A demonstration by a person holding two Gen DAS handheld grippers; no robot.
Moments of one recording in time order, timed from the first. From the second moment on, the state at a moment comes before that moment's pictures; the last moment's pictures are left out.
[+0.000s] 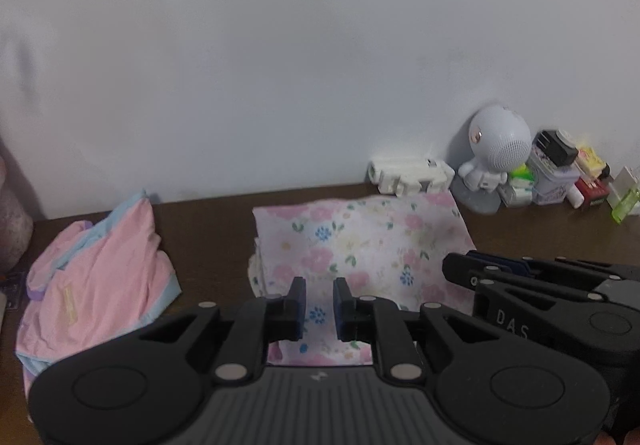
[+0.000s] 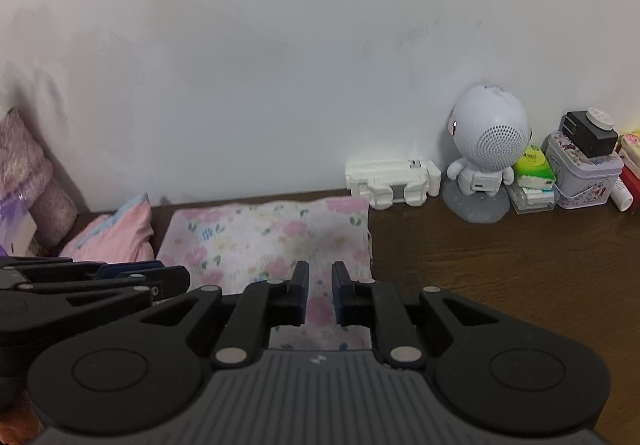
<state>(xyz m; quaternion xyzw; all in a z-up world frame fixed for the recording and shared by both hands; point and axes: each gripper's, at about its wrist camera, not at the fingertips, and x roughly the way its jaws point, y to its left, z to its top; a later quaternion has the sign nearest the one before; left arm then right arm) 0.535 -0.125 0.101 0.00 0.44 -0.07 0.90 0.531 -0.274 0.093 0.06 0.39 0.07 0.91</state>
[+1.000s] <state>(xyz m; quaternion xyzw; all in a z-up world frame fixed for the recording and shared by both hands) 0.477 -0.097 0.104 0.00 0.34 -0.09 0.94 0.474 -0.286 0.089 0.07 0.32 0.09 0.94</state>
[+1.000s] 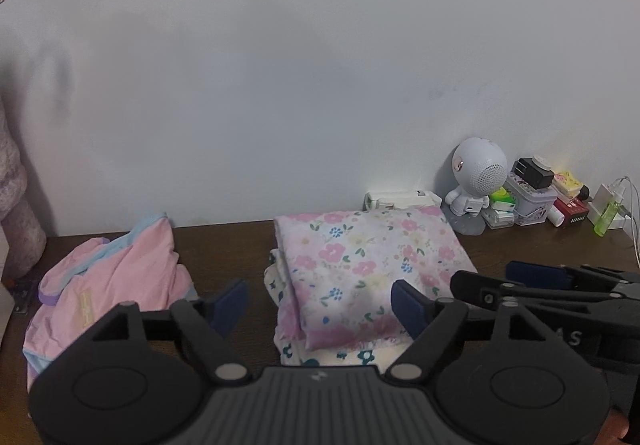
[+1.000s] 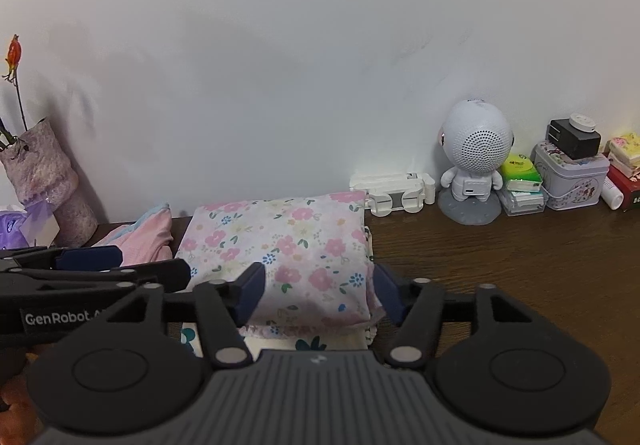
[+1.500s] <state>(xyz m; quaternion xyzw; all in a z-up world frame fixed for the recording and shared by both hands) 0.425 -0.068 0.076 -0.01 0.33 -0.08 0.94 0.420 -0.282 0.070 0.07 0.29 0.11 0.95</state>
